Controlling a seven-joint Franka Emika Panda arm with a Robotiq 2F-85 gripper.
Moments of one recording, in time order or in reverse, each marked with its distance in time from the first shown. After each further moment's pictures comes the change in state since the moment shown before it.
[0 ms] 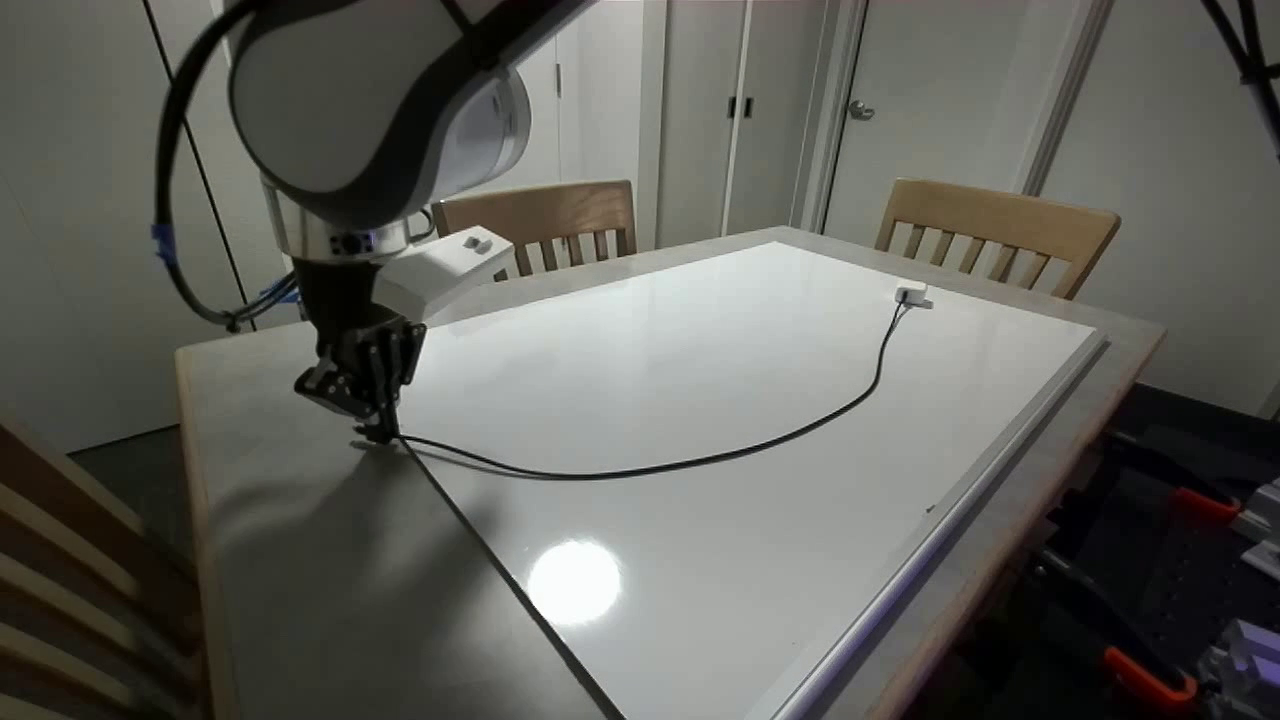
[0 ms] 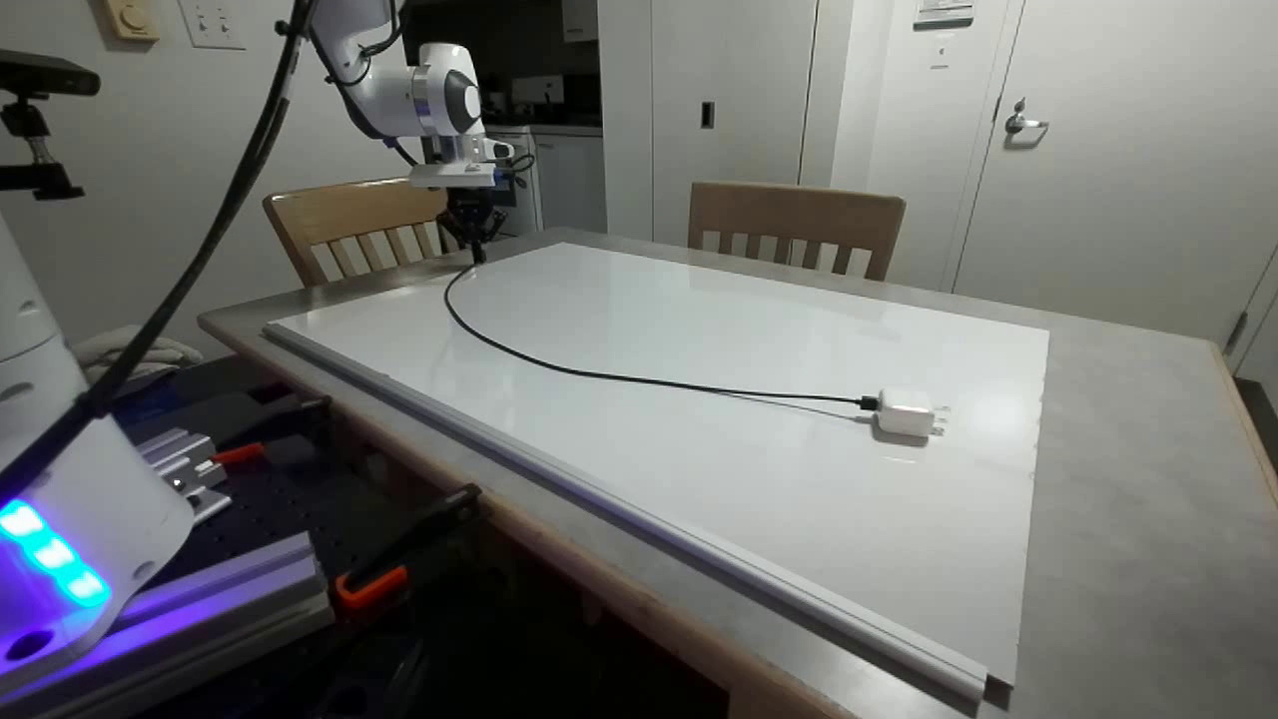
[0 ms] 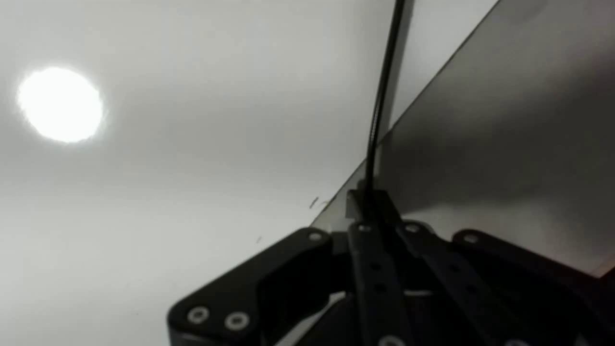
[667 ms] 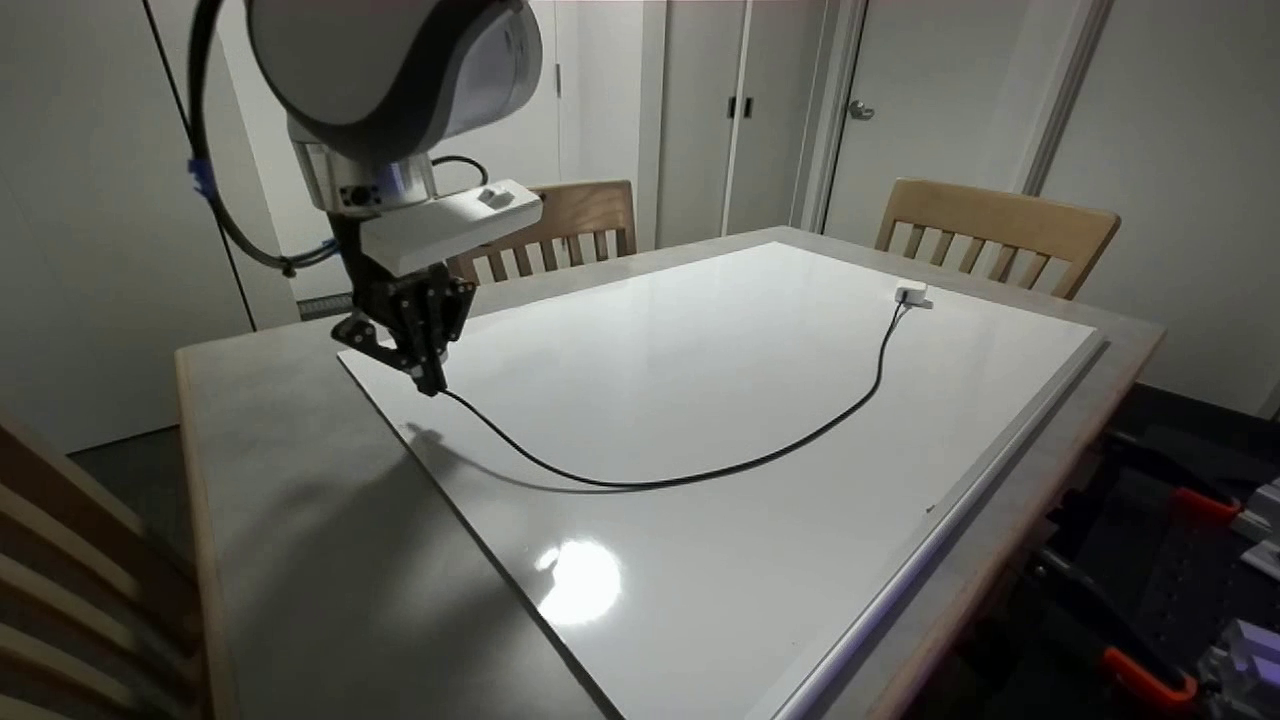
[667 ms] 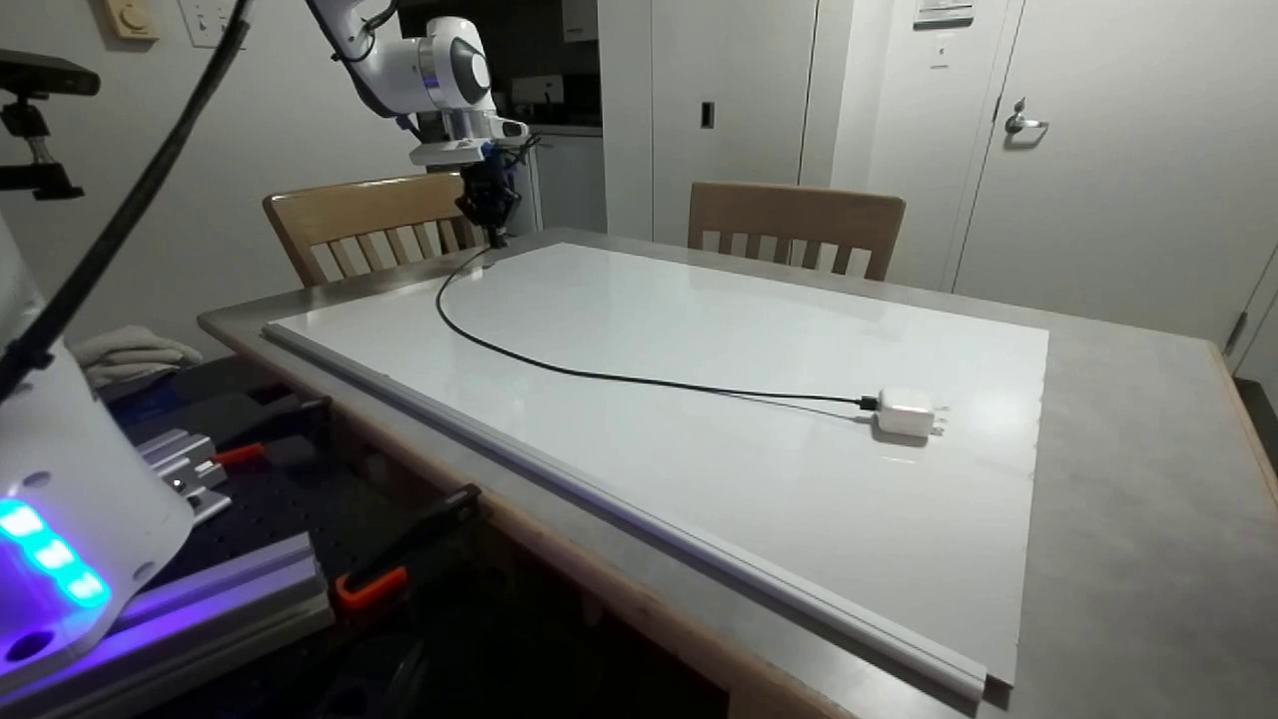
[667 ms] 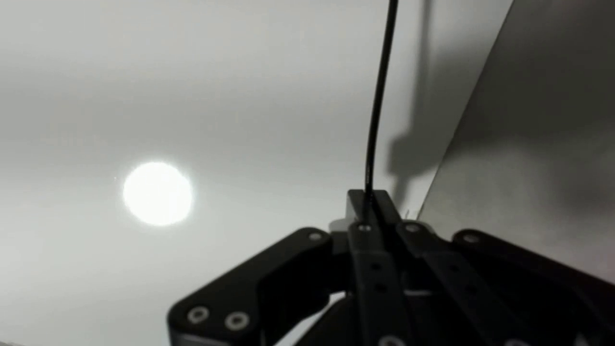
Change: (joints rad) arm 0.022 -0.083 -0.084 -0.041 -0.002 -0.120 0.321
